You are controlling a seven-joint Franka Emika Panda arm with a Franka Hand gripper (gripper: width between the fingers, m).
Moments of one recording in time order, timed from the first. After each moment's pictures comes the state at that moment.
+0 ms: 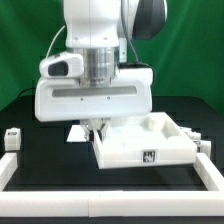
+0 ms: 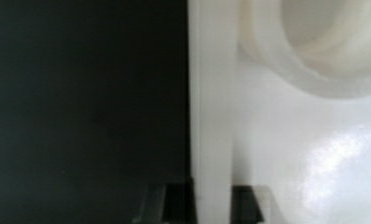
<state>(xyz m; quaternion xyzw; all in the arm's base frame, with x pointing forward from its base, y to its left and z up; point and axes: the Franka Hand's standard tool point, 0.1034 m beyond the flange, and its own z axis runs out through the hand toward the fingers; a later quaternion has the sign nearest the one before) 0.552 -0.048 0.055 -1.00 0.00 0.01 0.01</state>
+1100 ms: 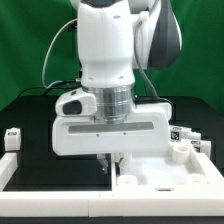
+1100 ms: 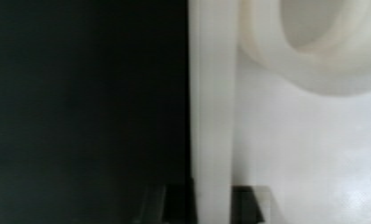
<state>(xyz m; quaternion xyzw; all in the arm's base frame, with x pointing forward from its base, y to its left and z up) 0.572 -0.021 0.011 -1.00 0.02 0.00 0.03</state>
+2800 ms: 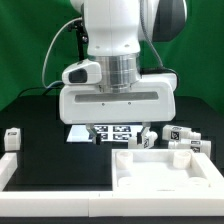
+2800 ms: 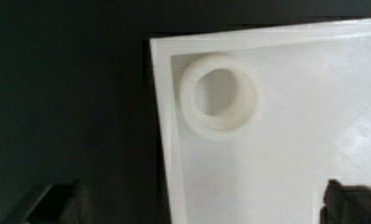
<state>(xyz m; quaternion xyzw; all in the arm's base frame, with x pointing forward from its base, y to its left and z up) 0.543 -0.011 0.059 -1.00 0.05 0.02 0.03</state>
